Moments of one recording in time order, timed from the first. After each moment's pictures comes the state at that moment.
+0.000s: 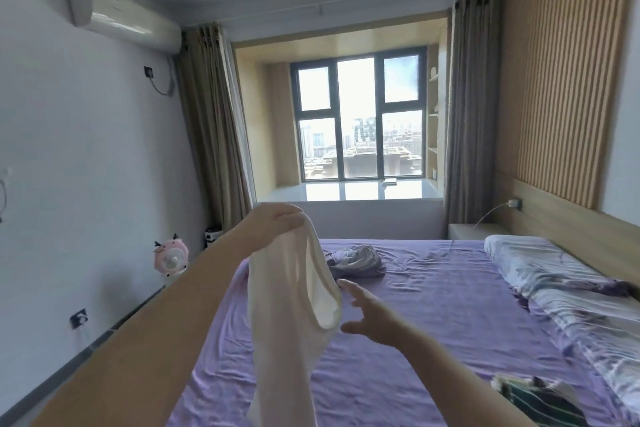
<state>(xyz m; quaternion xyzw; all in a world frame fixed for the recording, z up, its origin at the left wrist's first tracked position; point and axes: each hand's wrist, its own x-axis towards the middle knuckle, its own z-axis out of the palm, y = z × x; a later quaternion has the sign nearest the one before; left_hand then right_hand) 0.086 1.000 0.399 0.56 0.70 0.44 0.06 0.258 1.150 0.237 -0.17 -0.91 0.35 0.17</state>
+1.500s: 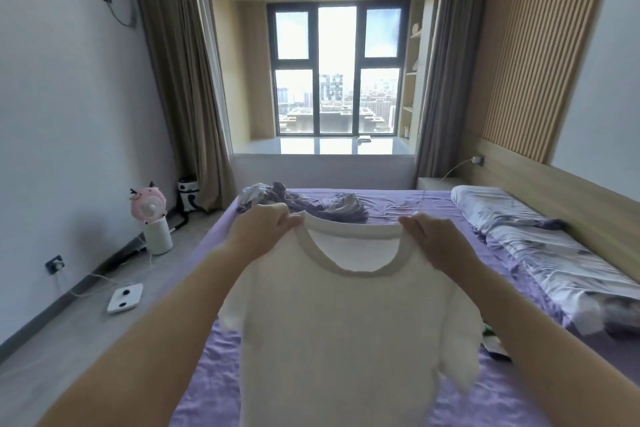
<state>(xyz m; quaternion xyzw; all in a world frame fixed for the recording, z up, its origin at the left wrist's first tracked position) 0.050 0.854 0.299 0.54 0.80 0.24 -0.08 0.317 1.016 0.277 -0.35 -0.86 0.12 0.35</state>
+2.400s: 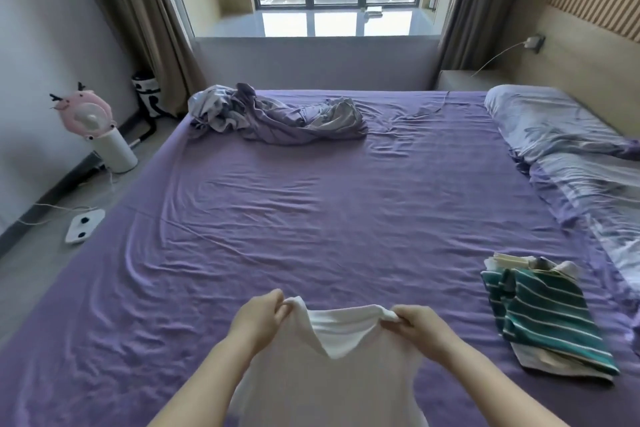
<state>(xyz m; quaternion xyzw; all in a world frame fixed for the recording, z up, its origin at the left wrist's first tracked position) -0.015 1.117 -0.031 0.41 0.87 0.12 0.25 0.244 1.287 -0.045 -0.39 -0.83 0.39 -0.03</state>
